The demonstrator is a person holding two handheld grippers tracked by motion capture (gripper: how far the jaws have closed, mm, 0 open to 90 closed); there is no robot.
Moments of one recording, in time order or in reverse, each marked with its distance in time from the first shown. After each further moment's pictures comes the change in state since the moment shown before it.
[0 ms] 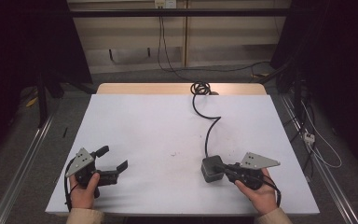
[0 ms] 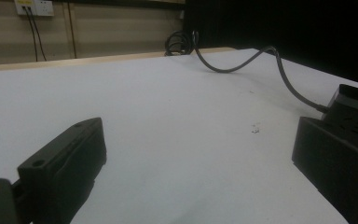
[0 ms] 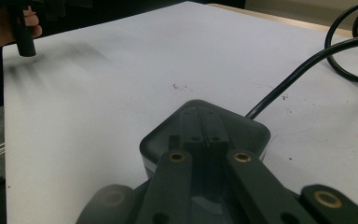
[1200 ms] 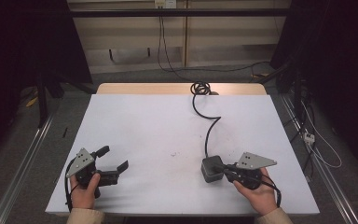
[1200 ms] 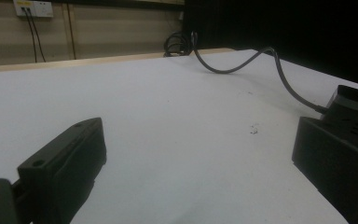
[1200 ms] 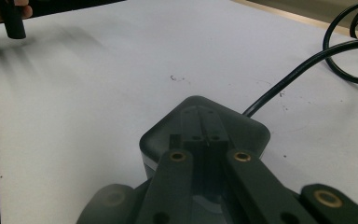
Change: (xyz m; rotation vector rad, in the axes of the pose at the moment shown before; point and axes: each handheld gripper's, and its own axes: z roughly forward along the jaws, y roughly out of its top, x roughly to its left) left arm -0.001 0.000 0.001 -0.005 -0.002 0.000; right arm 0.005 0.007 0.001 0.055 -0.025 -0.045
